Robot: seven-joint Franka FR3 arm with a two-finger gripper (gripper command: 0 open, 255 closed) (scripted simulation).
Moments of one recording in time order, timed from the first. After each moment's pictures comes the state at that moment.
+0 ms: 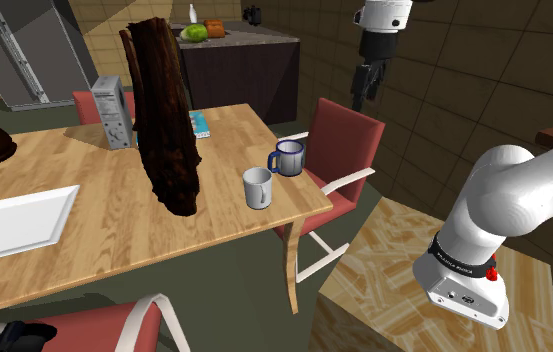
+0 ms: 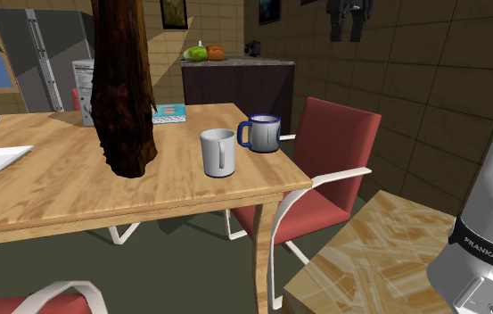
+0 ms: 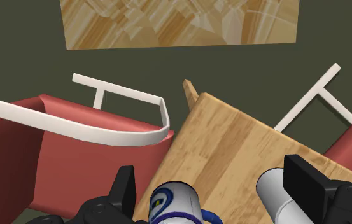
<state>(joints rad) 0.00 -0.76 -0.02 -2.36 -0.02 1.63 -0.04</state>
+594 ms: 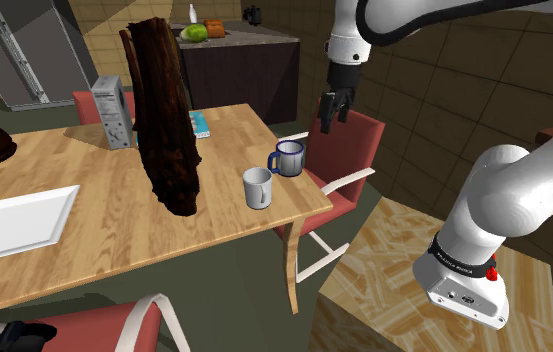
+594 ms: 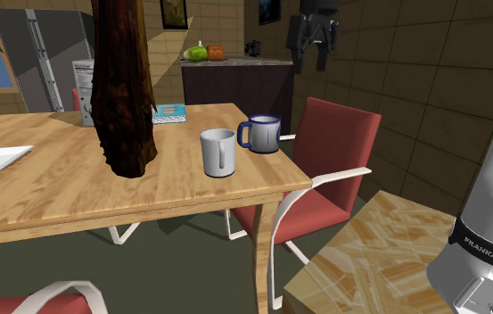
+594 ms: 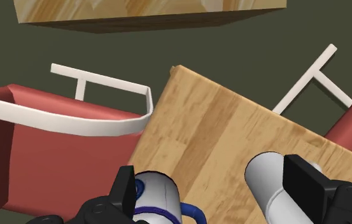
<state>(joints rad) 0.02 -0.62 0.04 -2.43 0.04 1.85 0.05</state>
